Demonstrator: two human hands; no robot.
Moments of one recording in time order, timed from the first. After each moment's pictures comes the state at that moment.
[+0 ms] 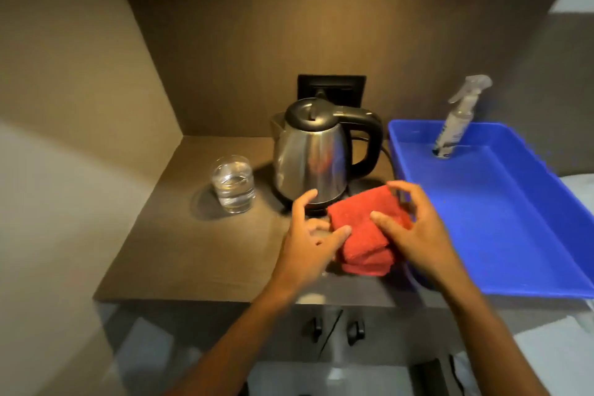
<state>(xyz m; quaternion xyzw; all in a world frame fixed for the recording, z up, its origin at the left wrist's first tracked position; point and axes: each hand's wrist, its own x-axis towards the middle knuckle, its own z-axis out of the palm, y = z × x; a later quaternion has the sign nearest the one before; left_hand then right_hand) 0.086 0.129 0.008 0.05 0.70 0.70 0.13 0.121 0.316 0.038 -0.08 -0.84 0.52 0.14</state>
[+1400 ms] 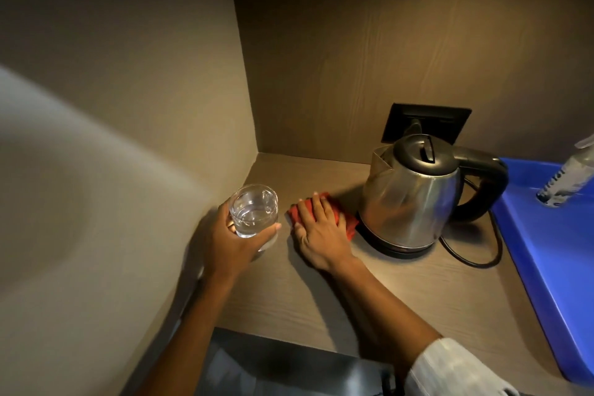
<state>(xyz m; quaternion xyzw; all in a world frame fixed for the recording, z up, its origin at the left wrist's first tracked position) -0.010 -0.101 0.001 -0.07 0.85 0.48 -0.20 -0.052 0.081 -0.040 0.10 -0.98 0.16 -0.02</state>
